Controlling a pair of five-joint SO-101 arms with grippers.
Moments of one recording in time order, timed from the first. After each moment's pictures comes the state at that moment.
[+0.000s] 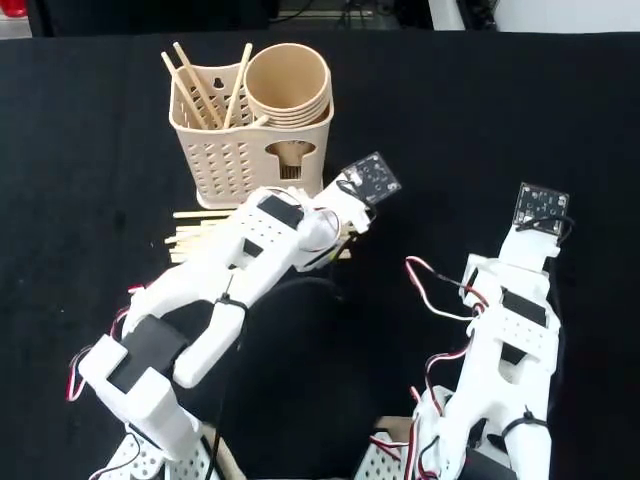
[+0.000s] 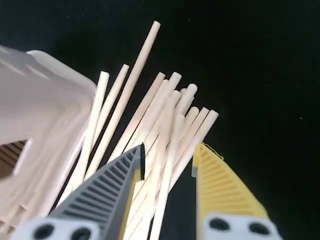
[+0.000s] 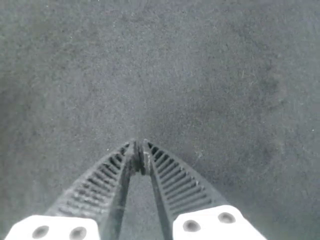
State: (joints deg) left arm 27.3 6.8 20.0 43.4 -28.3; right arm 28.0 -36.5 71.3 28.4 8.9
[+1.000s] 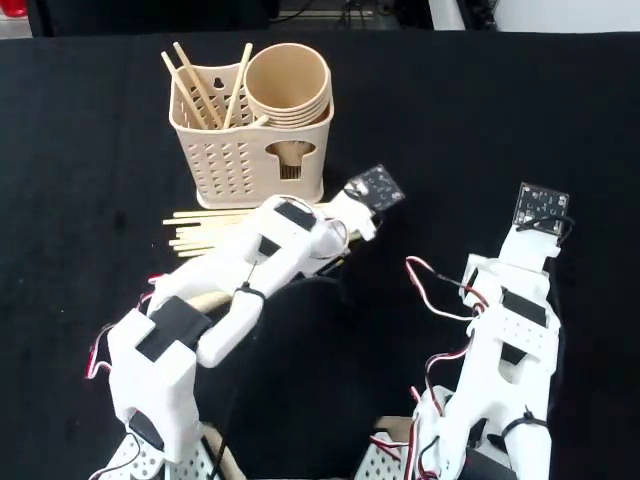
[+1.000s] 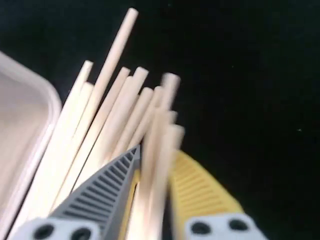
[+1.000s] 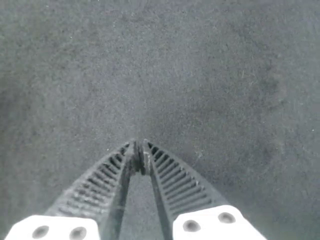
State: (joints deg) left arm 27.7 17.5 16.8 40.9 -25.5; right arm 28.0 -36.5 71.3 28.4 8.9
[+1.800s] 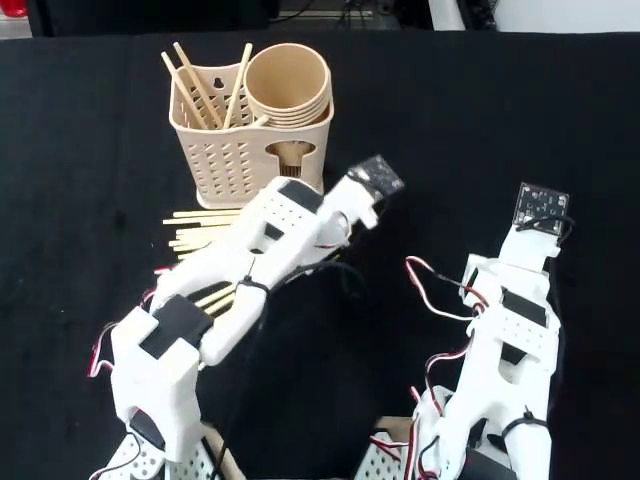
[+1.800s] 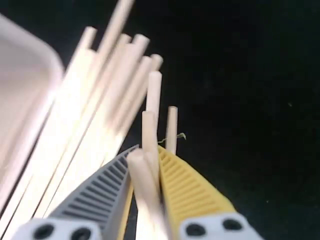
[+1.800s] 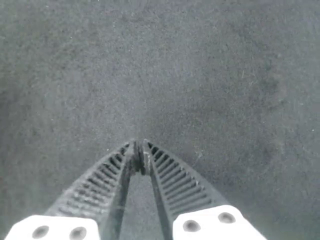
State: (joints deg) left arm 28.4 17.3 6.4 59.1 -22.0; right arm 28.0 -36.5 71.3 28.4 8.9
